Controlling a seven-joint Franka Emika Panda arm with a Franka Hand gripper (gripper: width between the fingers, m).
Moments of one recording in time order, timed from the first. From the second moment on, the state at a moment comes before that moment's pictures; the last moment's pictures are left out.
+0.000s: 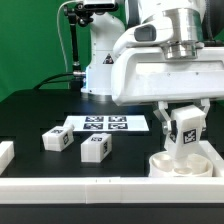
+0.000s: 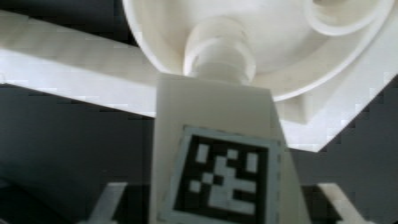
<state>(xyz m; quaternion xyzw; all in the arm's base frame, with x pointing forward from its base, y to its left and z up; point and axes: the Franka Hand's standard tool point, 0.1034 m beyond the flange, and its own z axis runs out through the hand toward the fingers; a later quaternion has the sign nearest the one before) 0.652 0.075 0.090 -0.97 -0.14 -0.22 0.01</state>
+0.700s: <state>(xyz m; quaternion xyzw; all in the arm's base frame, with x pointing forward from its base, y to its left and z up) 0.651 0.081 0.083 -0.96 -0.14 -0.22 0.01</state>
